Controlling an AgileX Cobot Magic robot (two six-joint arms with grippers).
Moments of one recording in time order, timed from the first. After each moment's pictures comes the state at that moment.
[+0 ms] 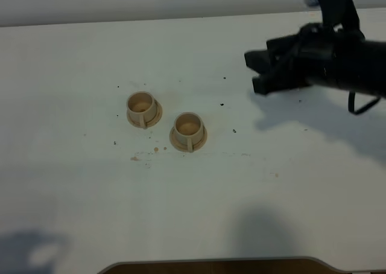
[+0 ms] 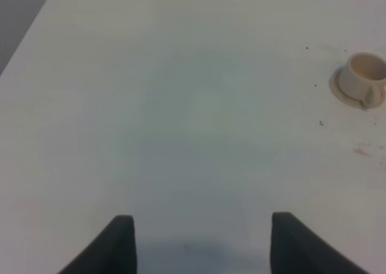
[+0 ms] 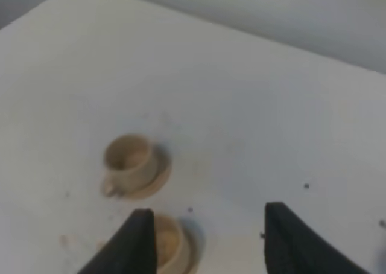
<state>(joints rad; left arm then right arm) -0.04 0.00 -0.50 0.16 1.05 -0.21 0.36 1.46 -0.89 1.47 0.24 -1.46</state>
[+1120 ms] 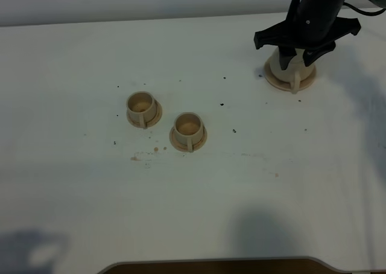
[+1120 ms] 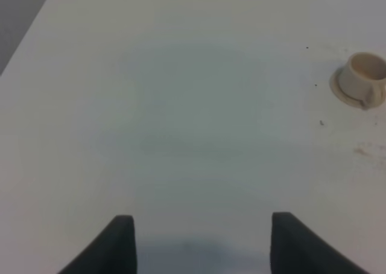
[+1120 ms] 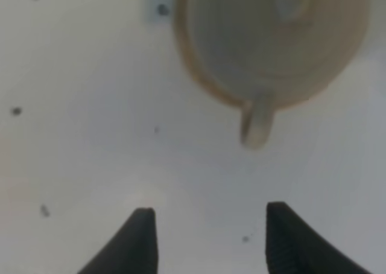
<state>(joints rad) -0.04 0.00 -0.50 0.16 1.05 -0.21 0.26 2.15 -1.88 0.00 1.18 0.18</state>
